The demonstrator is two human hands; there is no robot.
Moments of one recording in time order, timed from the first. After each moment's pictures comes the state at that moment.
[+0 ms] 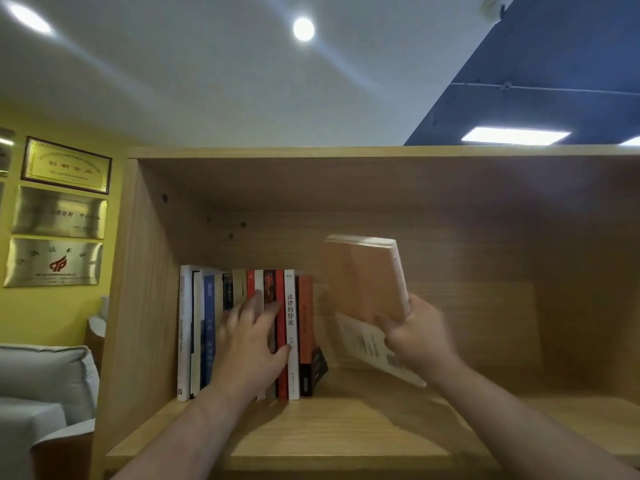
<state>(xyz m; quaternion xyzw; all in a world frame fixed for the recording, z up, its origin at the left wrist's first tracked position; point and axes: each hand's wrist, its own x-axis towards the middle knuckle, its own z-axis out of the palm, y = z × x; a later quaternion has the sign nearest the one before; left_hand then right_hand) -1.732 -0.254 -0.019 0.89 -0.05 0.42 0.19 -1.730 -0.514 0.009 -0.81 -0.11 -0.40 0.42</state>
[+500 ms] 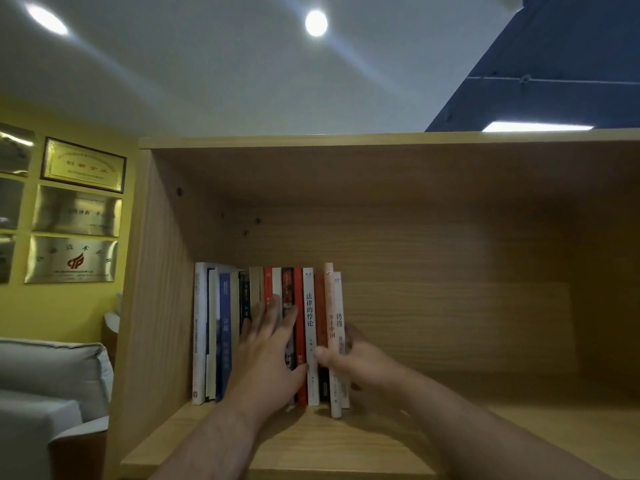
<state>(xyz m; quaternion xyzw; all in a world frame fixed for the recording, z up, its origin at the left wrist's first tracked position) -1.722 -0.247 -0.032 0.91 -0.05 0.37 0.19 -1.713 -0.429 -0.006 -0.82 -0.24 0.00 0.52</state>
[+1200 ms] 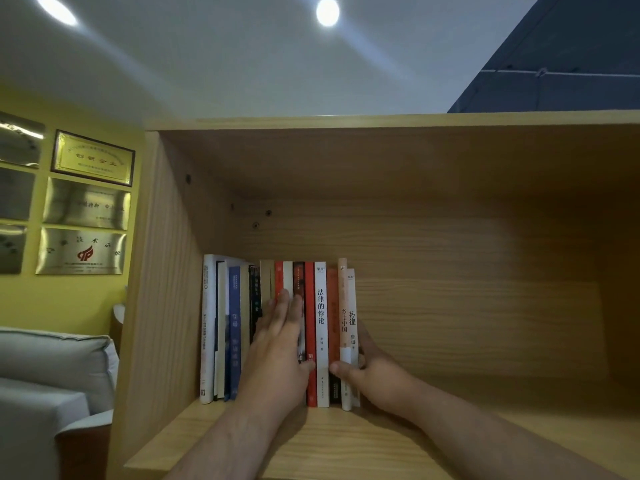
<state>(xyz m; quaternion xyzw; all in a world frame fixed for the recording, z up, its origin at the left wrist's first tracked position) -1.718 -0.248 -0.034 0.88 -0.05 0.40 0.24 -1.684 -0.424 -0.028 -0.84 -0.28 -0.06 0.45</state>
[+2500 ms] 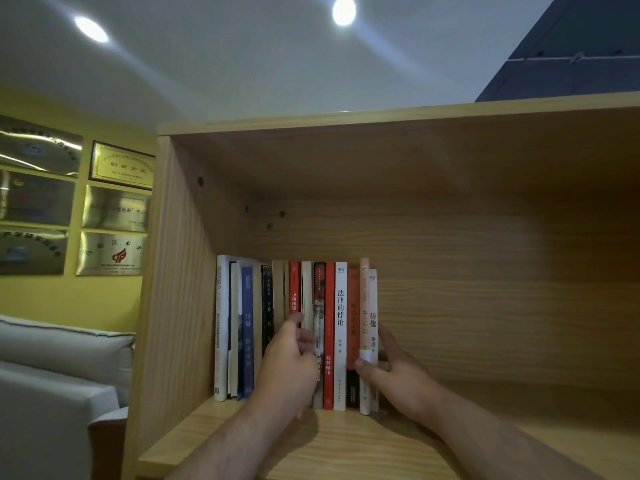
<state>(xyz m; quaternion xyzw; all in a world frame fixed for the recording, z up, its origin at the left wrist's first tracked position) -1.729 -0.258 -0.027 0.79 -0.01 0.32 0.52 -1.680 -0.437 -0.032 -0.84 -0.26 -0.10 0.46</state>
